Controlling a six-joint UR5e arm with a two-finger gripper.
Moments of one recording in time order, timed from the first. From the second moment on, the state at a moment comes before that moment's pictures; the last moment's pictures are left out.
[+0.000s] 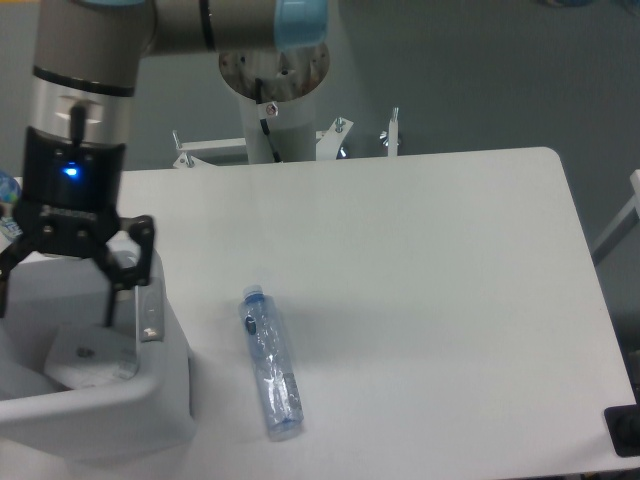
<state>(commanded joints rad) 2.17 -1.83 -1.31 -0.84 1.33 -0.23</state>
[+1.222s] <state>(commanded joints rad) 2.36 -2.11 -1.44 -0.85 1.34 0.04</state>
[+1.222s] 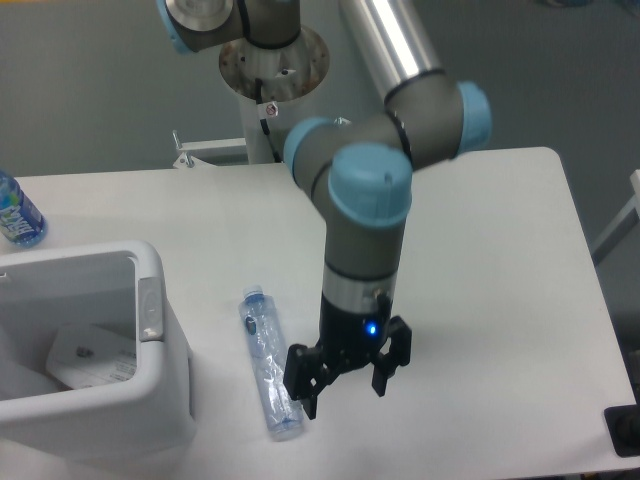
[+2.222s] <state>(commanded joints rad) 2.26 -2.23 -1.47 -0.85 1.45 0.15</state>
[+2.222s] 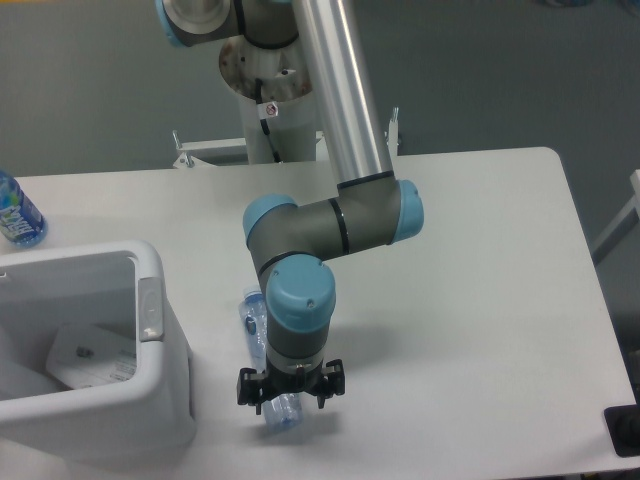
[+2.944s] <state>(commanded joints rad) 2.25 -2.26 -1.47 -0.85 1.47 0.14</state>
